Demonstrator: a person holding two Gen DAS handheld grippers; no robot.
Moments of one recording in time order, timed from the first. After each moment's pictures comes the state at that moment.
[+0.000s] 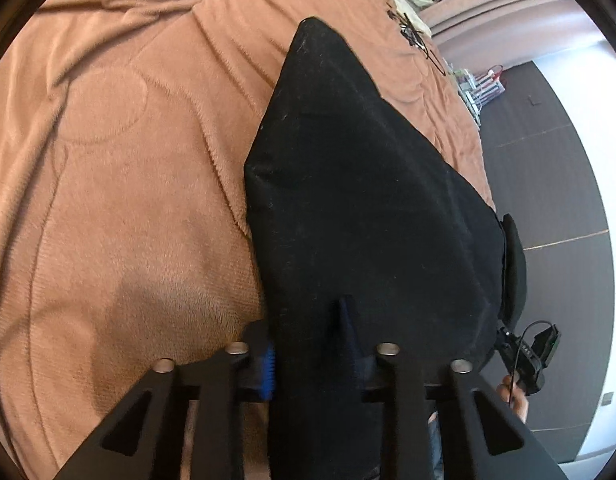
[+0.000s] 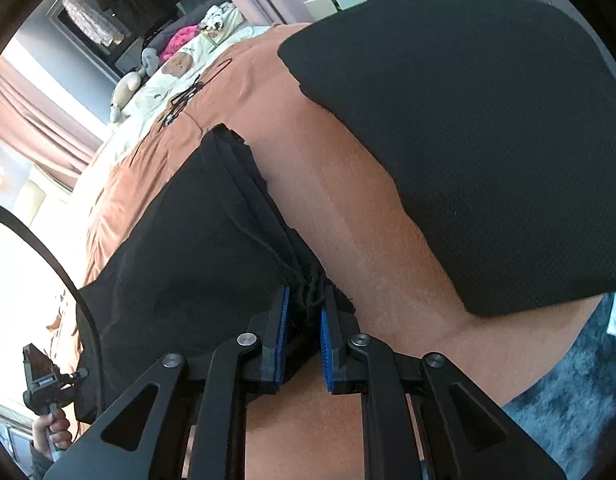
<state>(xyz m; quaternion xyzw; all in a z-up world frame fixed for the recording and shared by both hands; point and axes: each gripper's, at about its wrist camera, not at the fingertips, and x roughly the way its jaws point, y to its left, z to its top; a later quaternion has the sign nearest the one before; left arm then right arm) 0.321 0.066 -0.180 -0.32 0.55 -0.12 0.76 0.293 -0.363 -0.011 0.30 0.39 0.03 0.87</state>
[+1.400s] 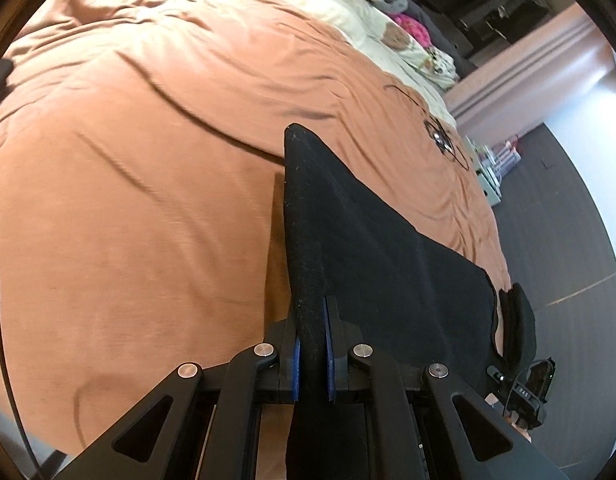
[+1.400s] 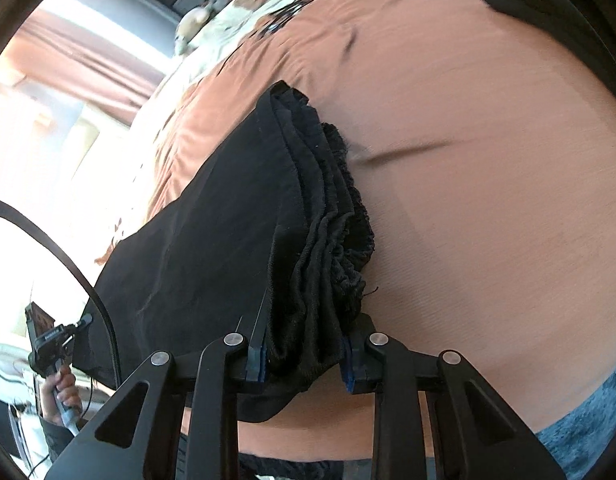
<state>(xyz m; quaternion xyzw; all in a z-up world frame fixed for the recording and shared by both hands) 0.238 0.231 -0.098 -0.33 0.46 -0.01 0.83 0.356 -0.214 -0.020 0.27 0.45 0.17 0.83</state>
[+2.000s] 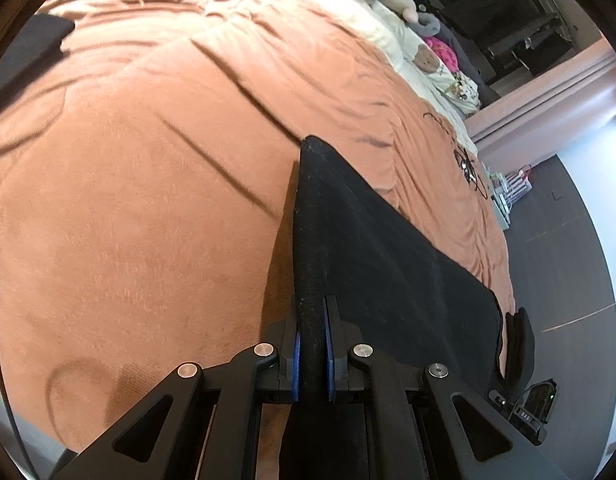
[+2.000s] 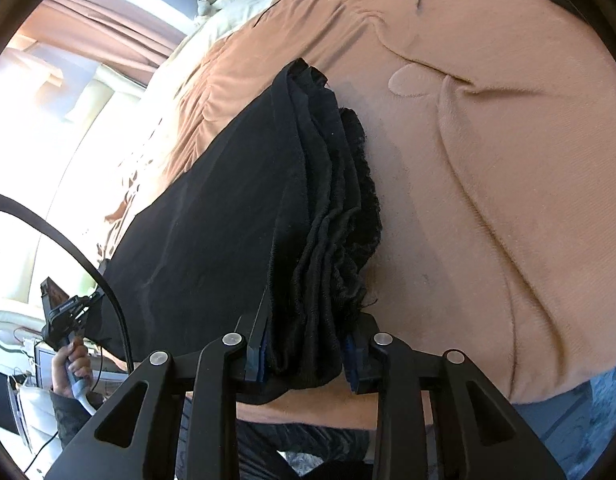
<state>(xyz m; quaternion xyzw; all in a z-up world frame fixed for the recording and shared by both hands) 0.212 0.305 -0.123 -0.36 0.46 0.01 0.81 0.369 -0.176 -0.016 0.25 0.48 0.20 0.82</state>
